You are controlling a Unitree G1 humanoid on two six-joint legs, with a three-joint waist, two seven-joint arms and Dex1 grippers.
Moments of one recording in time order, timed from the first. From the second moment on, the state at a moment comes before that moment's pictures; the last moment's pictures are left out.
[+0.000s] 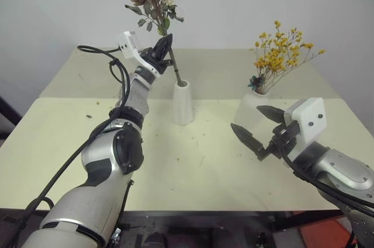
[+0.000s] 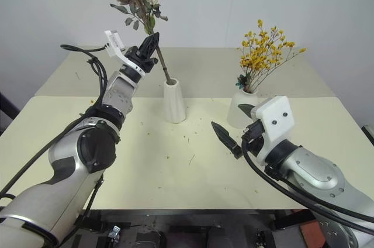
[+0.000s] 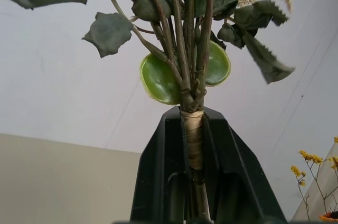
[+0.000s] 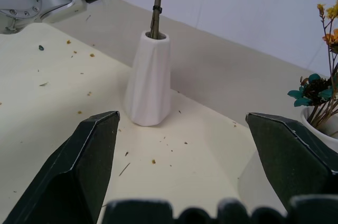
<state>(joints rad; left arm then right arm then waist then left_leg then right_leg) -1.40 0.21 0.58 1.35 -0.35 -0.17 -0.79 -0.20 -0.70 -0.25 -0.93 0.79 0.89 0.14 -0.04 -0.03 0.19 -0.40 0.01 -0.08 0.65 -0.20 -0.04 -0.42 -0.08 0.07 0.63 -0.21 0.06</state>
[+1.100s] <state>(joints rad) -1.34 0.18 0.44 1.35 -0.23 -0.27 -0.91 -0.16 -0.69 -0.25 -0.93 0.73 0.85 0.16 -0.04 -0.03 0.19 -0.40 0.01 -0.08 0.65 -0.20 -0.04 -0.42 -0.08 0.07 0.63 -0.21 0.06</state>
